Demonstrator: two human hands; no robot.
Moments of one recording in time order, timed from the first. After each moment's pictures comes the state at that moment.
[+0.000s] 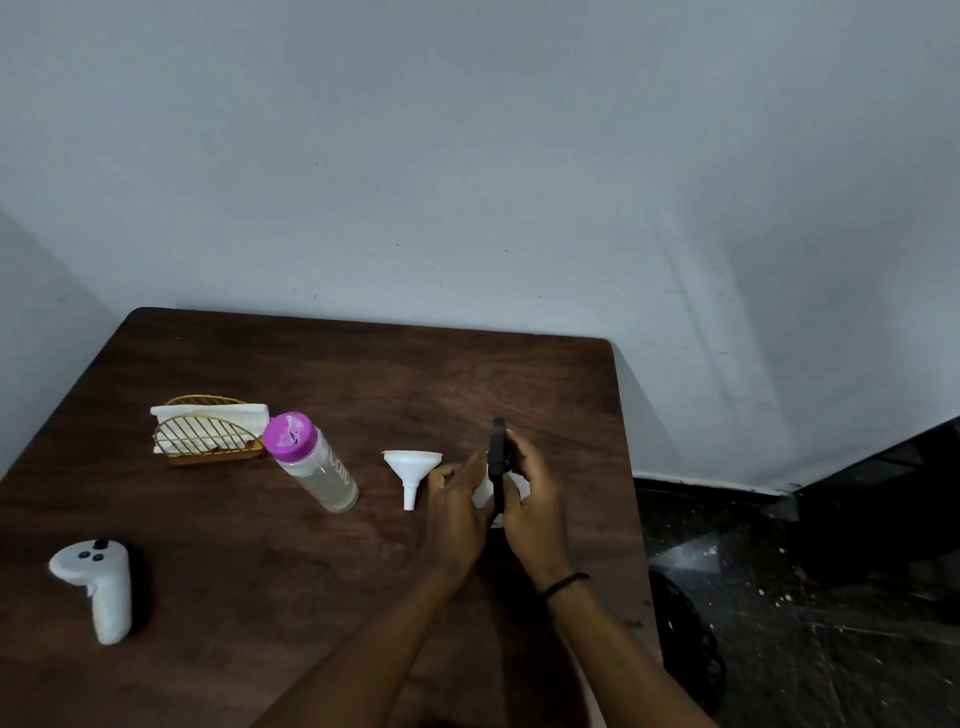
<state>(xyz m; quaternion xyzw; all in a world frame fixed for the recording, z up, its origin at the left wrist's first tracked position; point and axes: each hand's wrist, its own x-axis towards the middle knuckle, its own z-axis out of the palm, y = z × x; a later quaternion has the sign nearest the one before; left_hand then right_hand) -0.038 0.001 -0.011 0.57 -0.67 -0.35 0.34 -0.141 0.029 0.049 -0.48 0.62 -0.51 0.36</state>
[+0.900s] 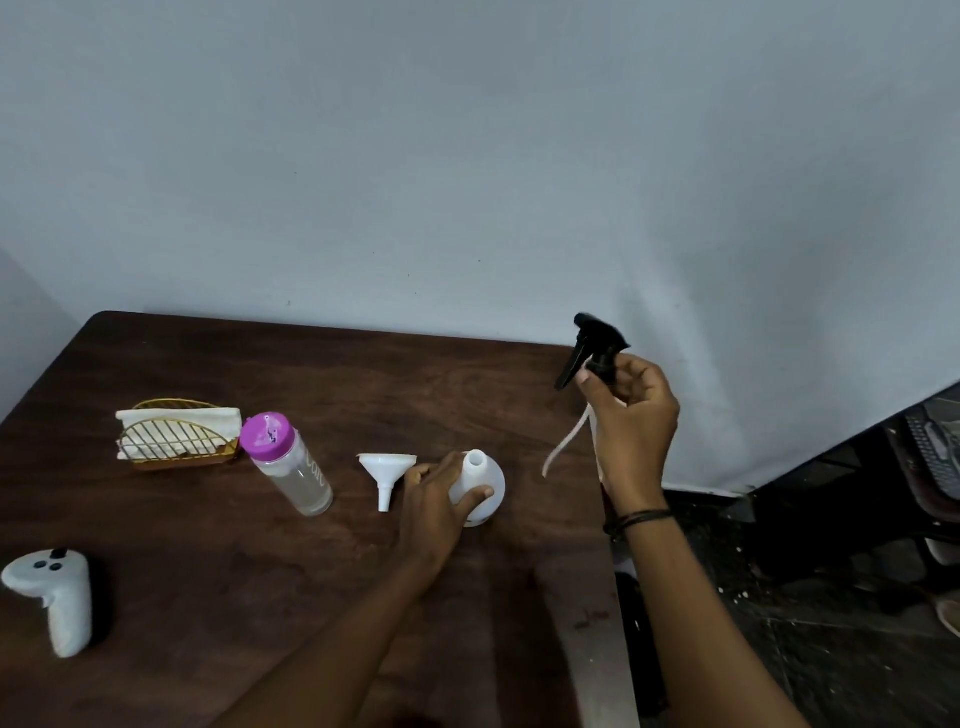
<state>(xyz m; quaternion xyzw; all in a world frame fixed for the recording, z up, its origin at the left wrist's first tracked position) -0.036 -0.006 -0.016 0.59 -0.68 -0.32 0.31 -0.226 0.003 0.154 -0.32 0.65 -0.66 0.21</state>
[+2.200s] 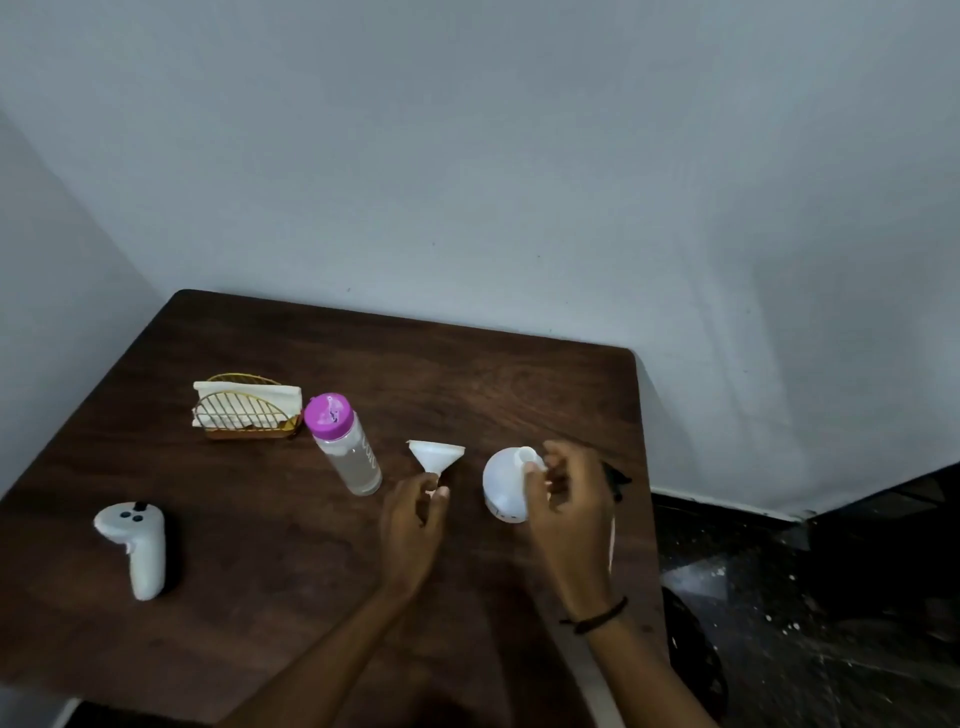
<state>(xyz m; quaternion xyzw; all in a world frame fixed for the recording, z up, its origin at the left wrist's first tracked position) 0.032 0.025 -0.014 0.64 -0.59 -0.27 0.40 -0.137 0.057 0.096 -0.52 0.68 -0.49 0.15</state>
